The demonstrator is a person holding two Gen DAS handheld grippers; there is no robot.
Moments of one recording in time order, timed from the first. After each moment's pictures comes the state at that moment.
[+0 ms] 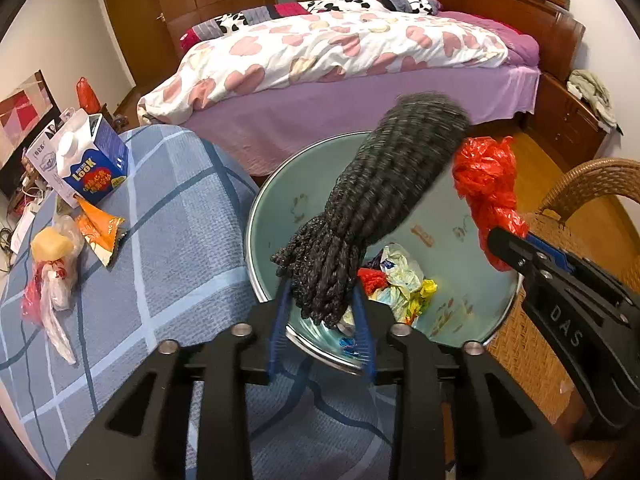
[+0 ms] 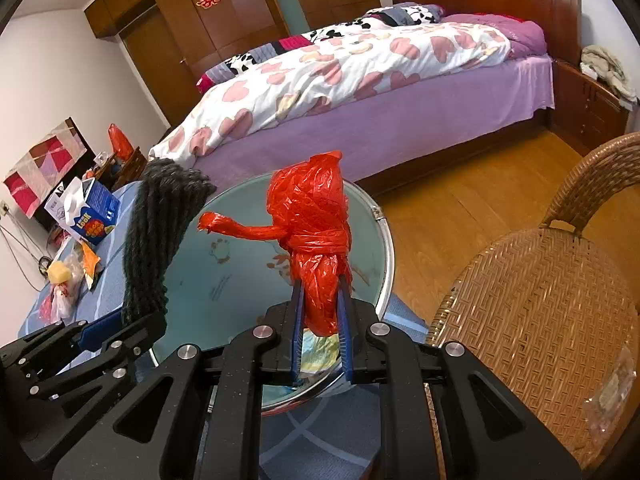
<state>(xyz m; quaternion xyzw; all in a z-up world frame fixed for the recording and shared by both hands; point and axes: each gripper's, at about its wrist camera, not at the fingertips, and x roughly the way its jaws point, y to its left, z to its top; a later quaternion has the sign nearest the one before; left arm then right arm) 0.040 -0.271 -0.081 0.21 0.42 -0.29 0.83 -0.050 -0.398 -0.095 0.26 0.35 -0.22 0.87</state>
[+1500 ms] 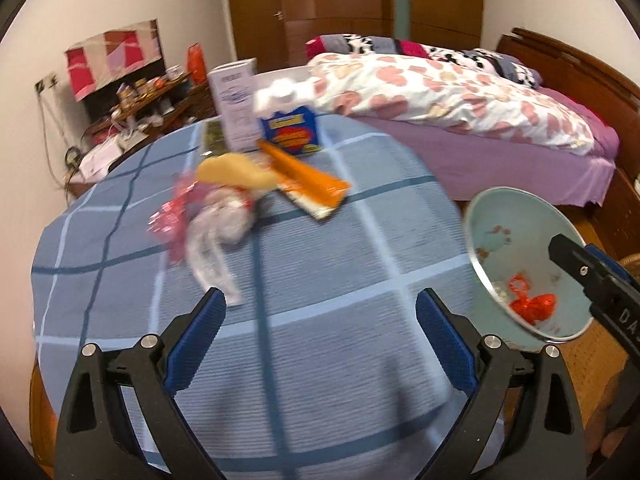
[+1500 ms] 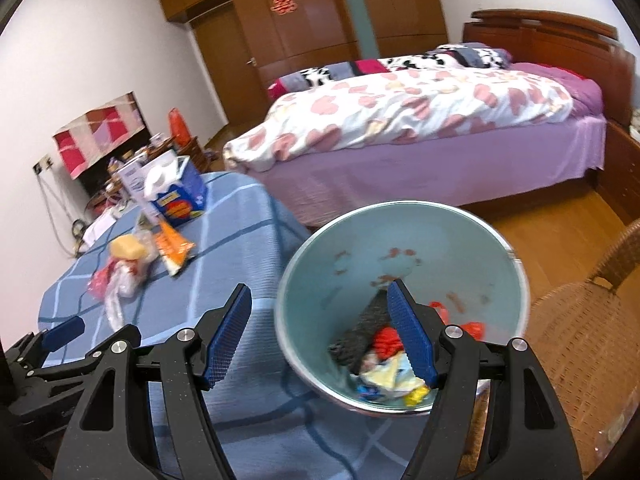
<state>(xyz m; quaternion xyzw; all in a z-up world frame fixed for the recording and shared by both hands) 0.071 -0.097 -0.052 0.09 0.39 -0.14 0.90 -0.006 -0.299 -0.053 0.19 0.31 -0.13 0.92</state>
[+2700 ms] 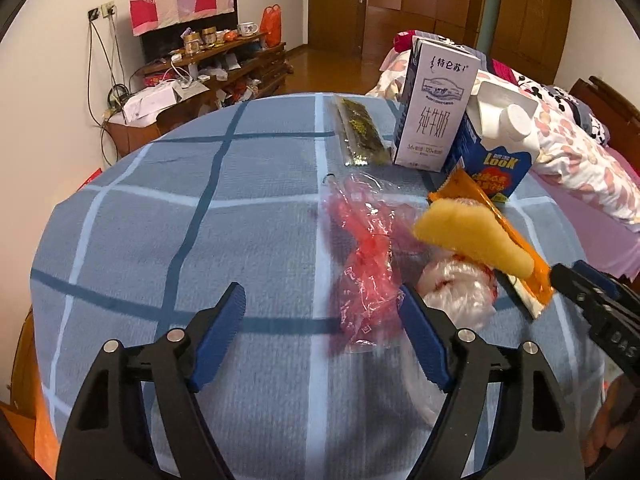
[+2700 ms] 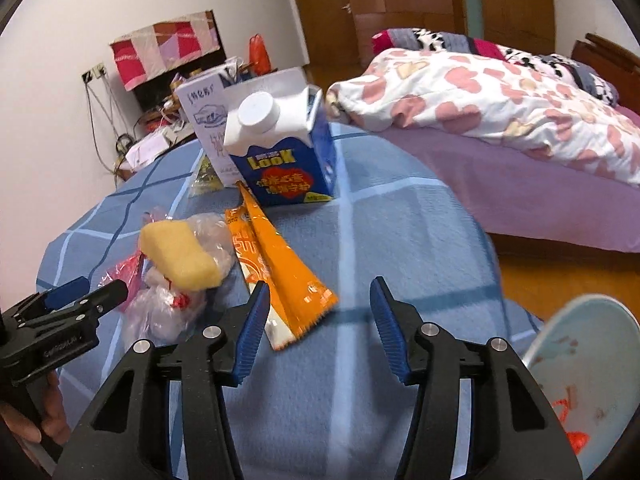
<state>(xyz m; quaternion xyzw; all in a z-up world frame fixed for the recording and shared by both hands) 0.220 0.023 -0.073 0.01 0.43 -0.05 0.90 0.192 -0.208 -0.081 0.10 0.40 0.02 0.91</state>
